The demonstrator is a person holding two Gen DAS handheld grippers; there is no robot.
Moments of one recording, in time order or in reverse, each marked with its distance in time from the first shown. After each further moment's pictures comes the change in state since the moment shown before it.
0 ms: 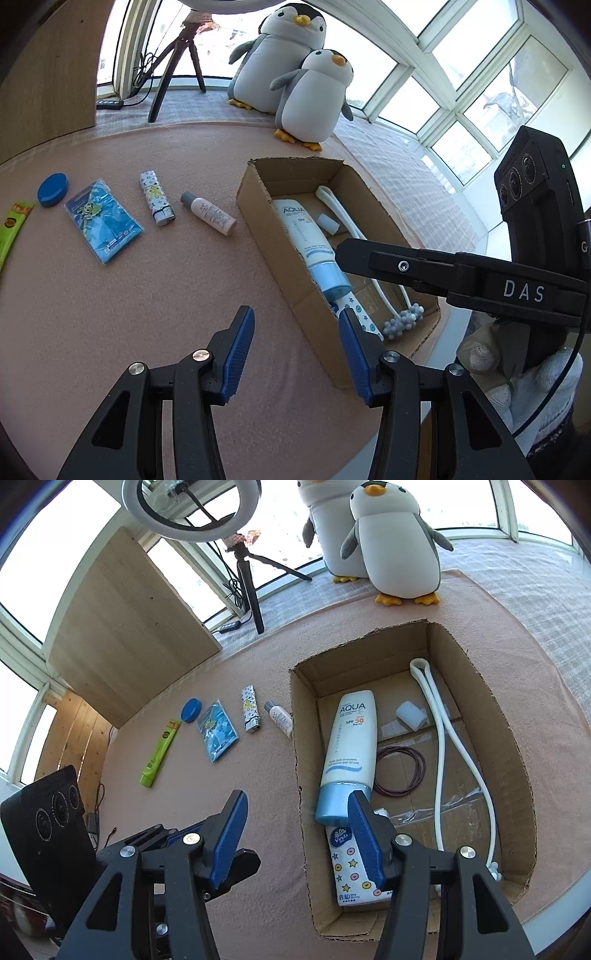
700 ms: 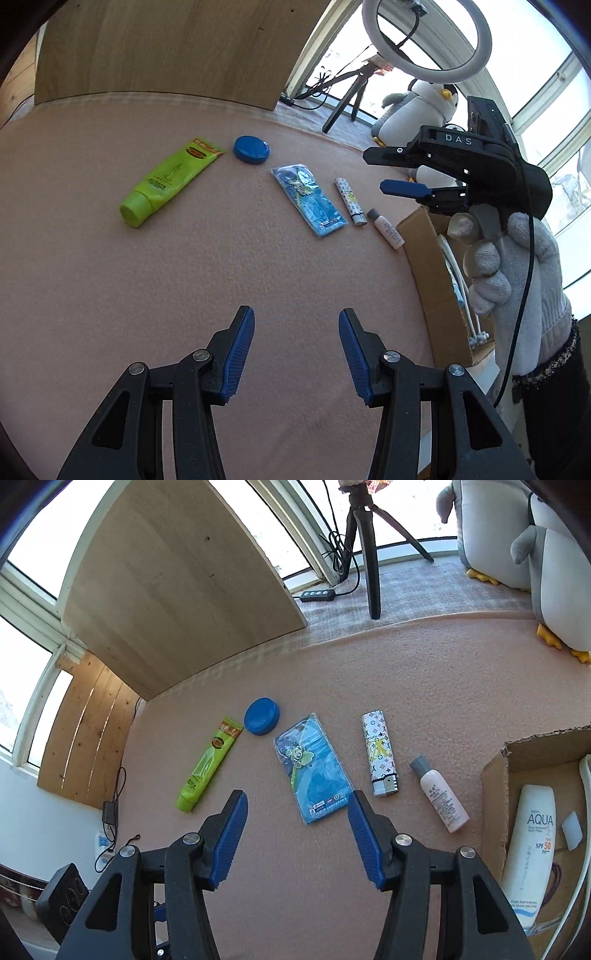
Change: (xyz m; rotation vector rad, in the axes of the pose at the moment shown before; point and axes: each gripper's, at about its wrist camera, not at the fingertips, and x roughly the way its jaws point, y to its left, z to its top) left arm -0.105 0.166 -0.058 -0.309 -0.110 0.189; right arm 0.128 0.122 0.080 -0.127 0.154 0.120
